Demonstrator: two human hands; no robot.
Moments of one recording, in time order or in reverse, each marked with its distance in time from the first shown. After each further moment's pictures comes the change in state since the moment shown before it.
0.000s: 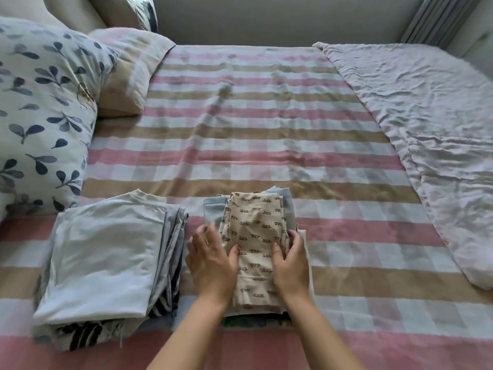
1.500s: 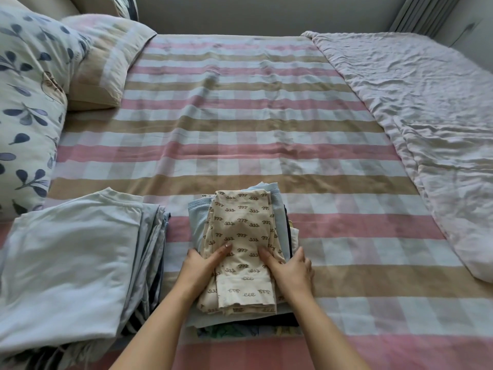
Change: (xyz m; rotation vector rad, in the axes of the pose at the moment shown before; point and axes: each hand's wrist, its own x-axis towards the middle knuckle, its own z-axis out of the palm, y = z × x) left_hand 0.031 -0.042 0.033 -0.649 -0.528 -0.437; right_hand 0.026 0.053 0.007 -0.179 -0.195 0.376
